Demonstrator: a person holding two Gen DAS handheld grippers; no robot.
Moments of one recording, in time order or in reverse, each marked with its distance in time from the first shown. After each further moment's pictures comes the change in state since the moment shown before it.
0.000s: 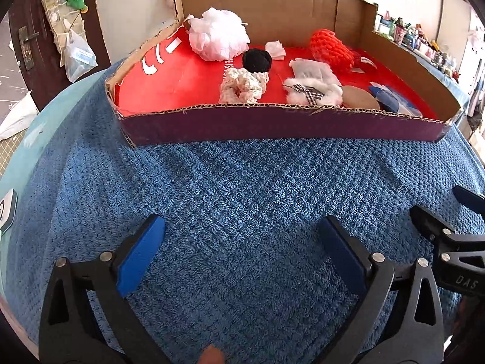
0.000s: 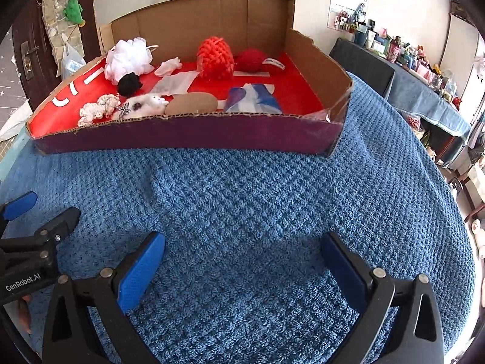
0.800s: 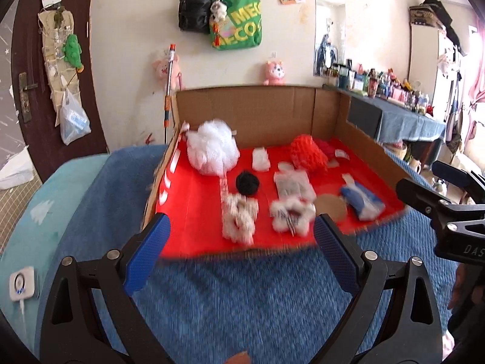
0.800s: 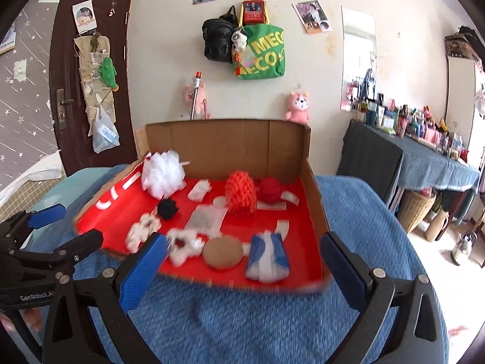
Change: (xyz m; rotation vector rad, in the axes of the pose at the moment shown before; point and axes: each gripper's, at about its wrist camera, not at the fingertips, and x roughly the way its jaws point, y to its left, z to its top) left arm -0.073 0.014 0.064 0.051 -0.326 -0.078; right arm -0.074 0.002 0.072 -0.043 -0.388 0.109
